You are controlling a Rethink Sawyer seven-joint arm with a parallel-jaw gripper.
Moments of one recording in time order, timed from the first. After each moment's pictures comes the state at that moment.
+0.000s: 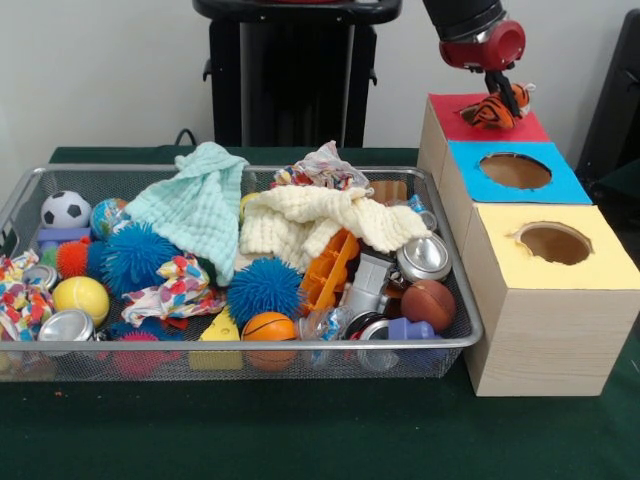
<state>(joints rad) 0.62 -0.59 -0.31 2.32 2.22 0.79 1.09</state>
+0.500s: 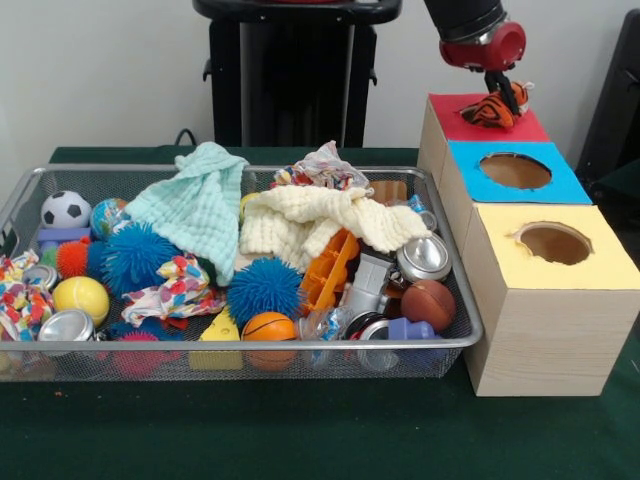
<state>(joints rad) 0.62 -0.59 -0.31 2.34 2.17 0.79 1.09</state>
